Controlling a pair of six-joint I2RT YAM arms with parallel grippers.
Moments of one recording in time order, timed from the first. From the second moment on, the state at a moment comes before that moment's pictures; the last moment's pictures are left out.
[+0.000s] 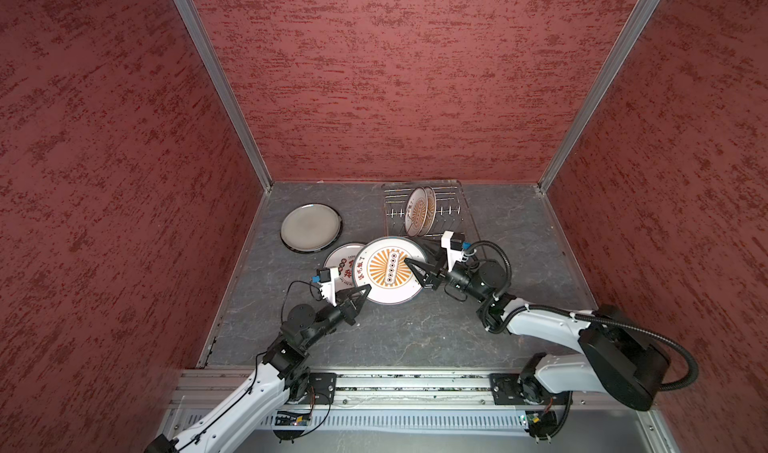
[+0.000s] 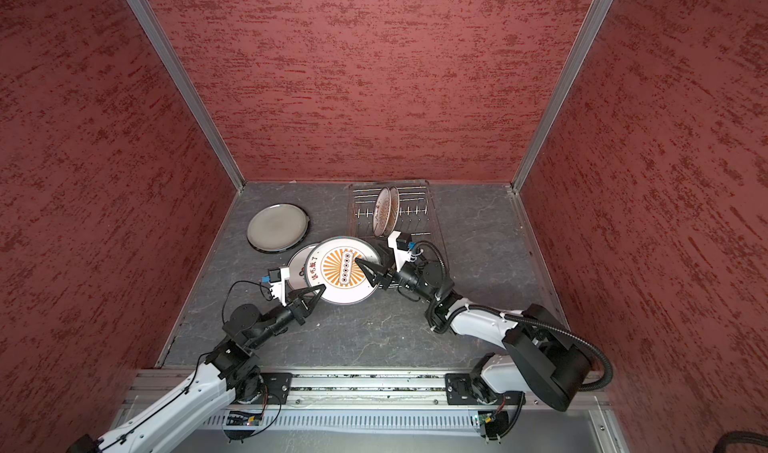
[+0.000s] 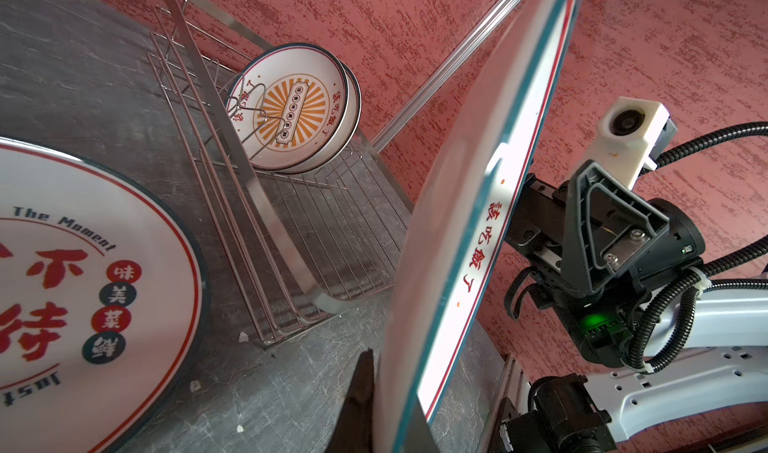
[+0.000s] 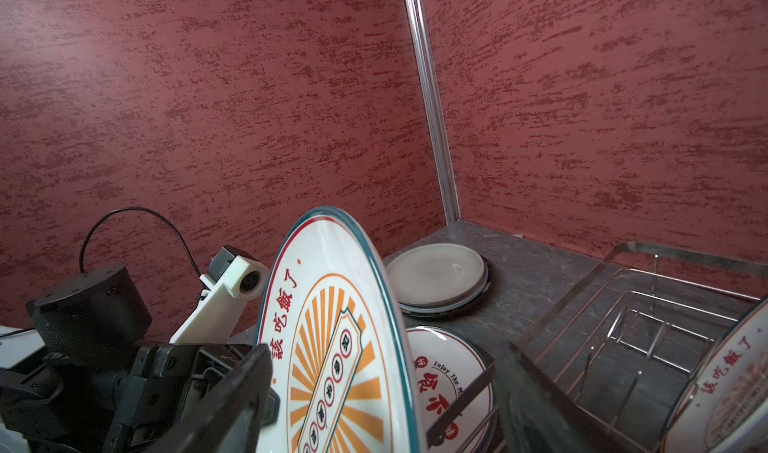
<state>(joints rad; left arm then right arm) -0.55 0.42 0.02 0.39 0.25 -0.78 0.73 1.35 0.48 1.08 -0.31 0.33</state>
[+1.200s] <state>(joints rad) -0.20 0.37 0.01 0.11 0.20 -1.12 0.77 1.41 0.53 0.99 -0.25 0.30</state>
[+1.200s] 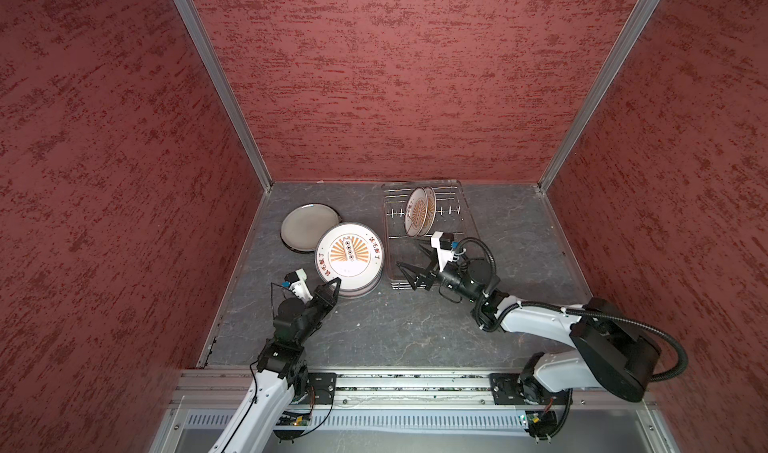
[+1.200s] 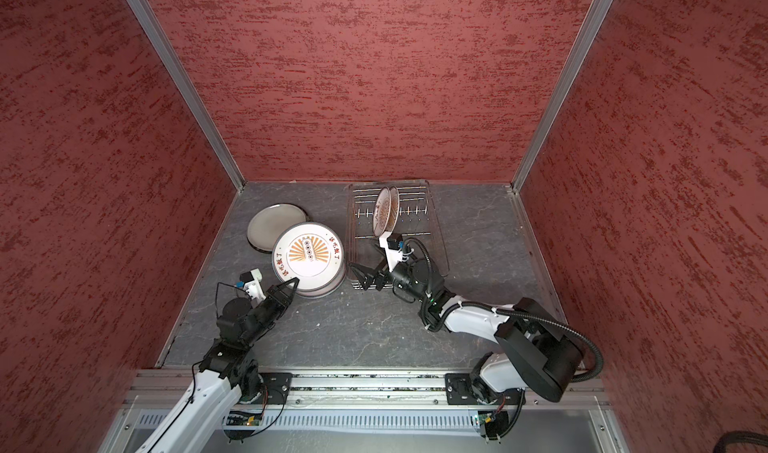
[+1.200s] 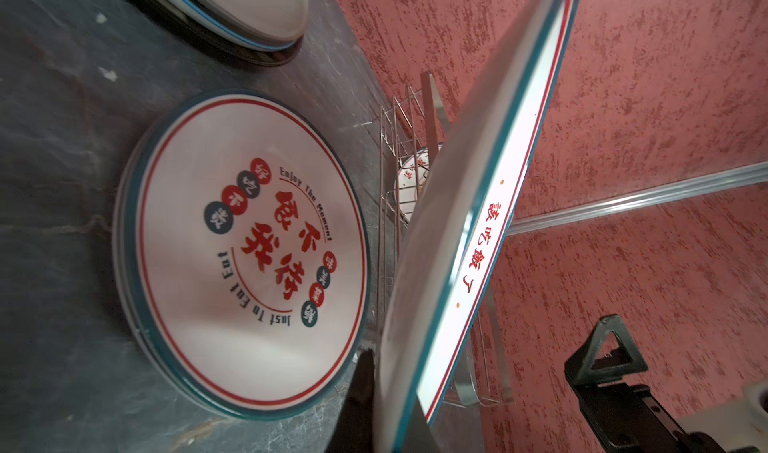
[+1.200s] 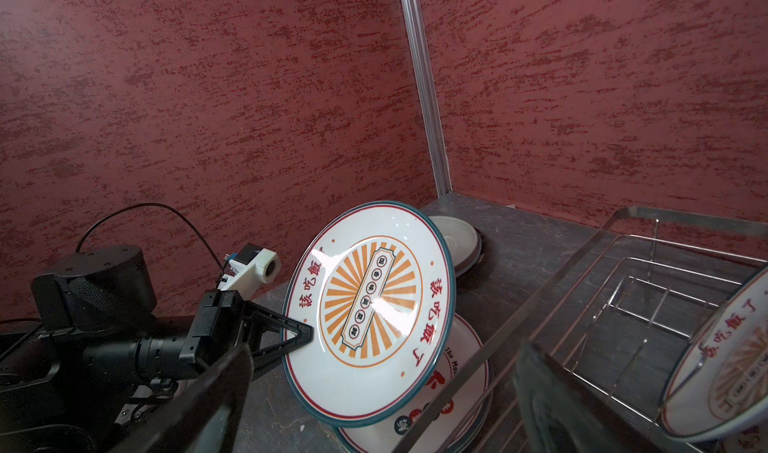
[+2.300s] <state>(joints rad) -0.18 0.84 0.17 0.03 0.23 -1.20 0.87 1.59 0.79 0.64 -0.12 0.16</state>
